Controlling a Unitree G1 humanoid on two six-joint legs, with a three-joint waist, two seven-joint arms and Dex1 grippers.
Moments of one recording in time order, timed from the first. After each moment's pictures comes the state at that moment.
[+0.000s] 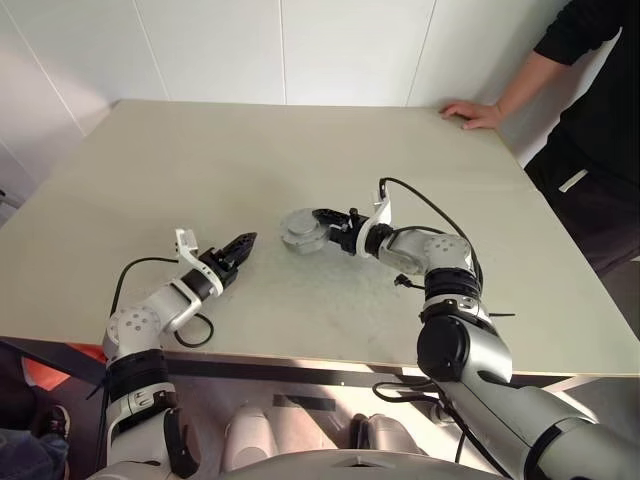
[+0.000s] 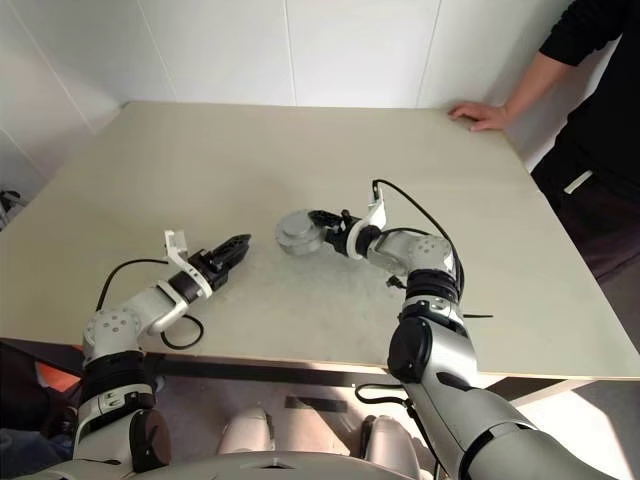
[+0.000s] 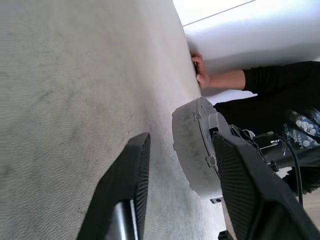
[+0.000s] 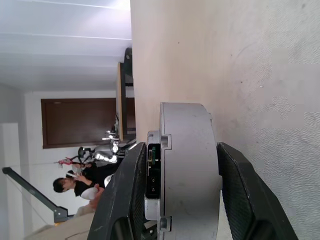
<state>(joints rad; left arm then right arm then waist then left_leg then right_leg) -0.37 0.14 0.58 0.23 -1.01 1.07 -0.34 -0.90 0.00 -0.67 0.74 0.76 1.17 0.16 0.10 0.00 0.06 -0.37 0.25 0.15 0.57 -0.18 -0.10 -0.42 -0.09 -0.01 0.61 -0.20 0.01</state>
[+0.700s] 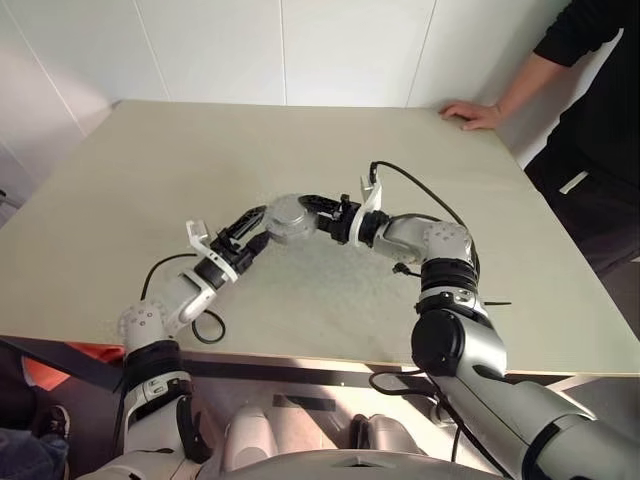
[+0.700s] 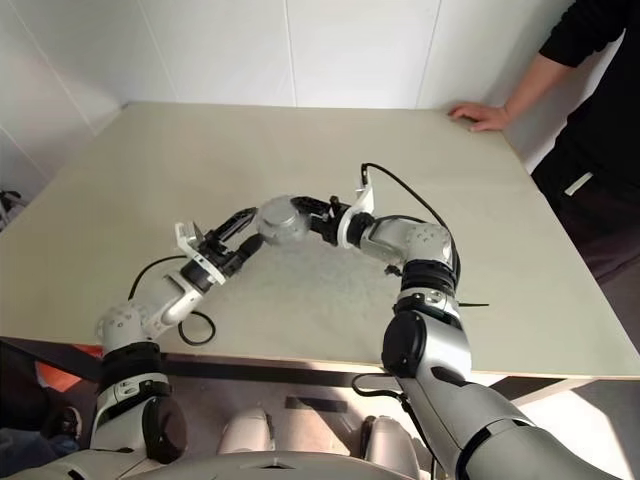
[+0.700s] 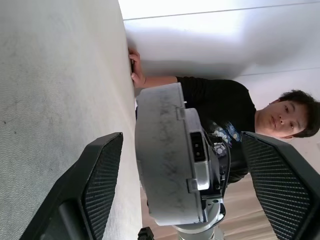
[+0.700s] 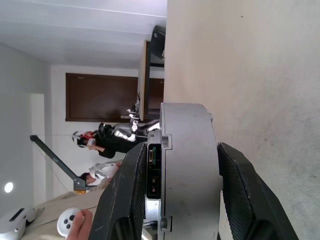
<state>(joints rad) -0.44 0.07 0.61 0.32 -1.31 1.14 -0.21 -0.93 0.03 -0.66 0.65 0.87 1.29 0.13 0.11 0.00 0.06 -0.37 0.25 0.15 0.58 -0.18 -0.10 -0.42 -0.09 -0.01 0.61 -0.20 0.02</state>
